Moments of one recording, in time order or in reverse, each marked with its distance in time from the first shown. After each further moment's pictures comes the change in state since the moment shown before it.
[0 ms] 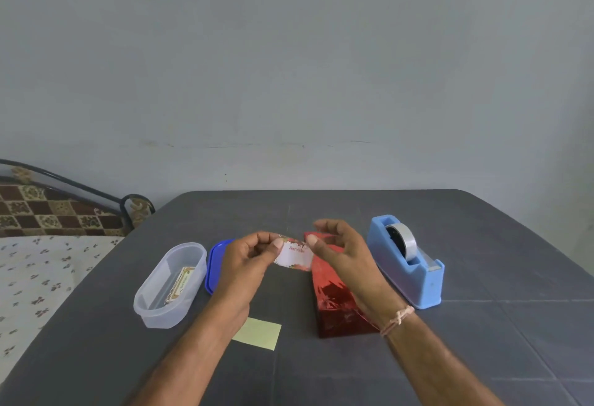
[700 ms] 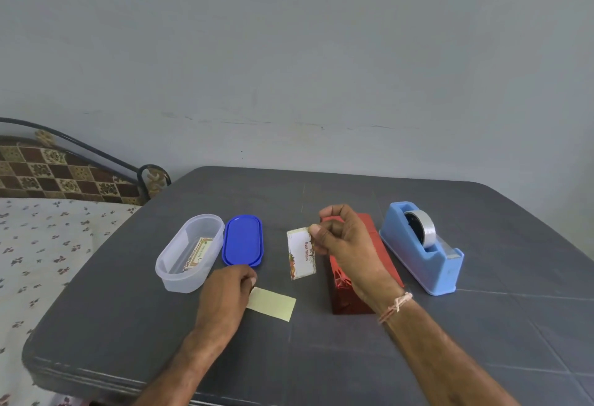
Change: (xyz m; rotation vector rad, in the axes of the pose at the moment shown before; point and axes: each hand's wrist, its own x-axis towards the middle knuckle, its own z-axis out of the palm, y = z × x) left_hand -0.023 -0.091 -0.072 0.948 0.040 0.046; right_hand -0.003 0.006 0.034 0.154 -0.103 -0.008
